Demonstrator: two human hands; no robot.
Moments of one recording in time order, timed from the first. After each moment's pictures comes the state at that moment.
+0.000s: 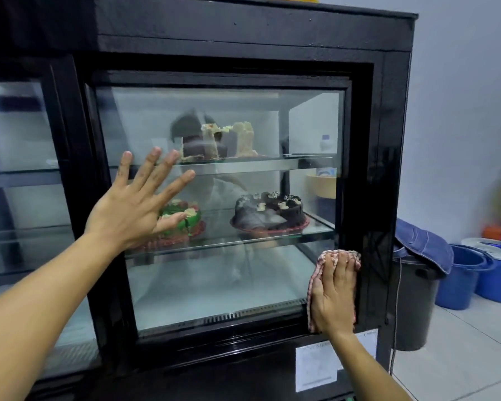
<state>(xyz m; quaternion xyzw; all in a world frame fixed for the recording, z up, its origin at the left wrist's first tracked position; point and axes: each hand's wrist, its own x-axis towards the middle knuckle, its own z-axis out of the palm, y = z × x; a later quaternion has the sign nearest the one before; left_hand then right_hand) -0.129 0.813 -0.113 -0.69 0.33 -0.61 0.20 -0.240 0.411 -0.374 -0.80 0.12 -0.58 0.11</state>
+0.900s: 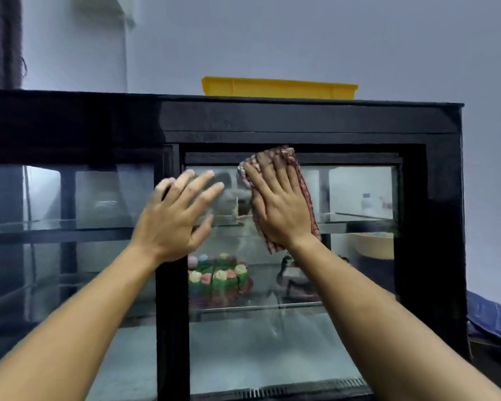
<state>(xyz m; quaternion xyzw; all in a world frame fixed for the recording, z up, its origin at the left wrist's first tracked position) -0.149 0.865 -0.026 -0.65 0.33 -0.68 0.07 -0.175 0.608 -0.017 -0.73 -0.12 -0.67 -0.09</state>
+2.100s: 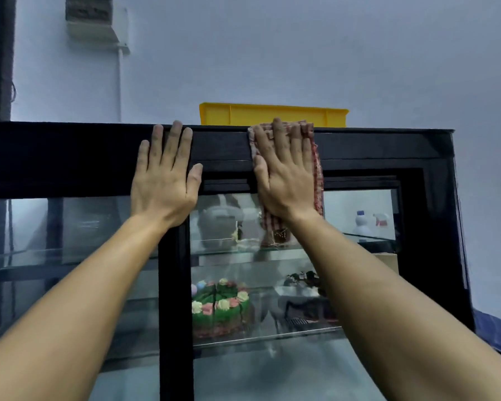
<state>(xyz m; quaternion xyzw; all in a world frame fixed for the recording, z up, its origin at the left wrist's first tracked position) -0.134 0.866 0.074 -0.72 0.22 -0.65 -0.10 -0.186 0.629 0.076 -0.69 -0.02 -0.72 -0.03</state>
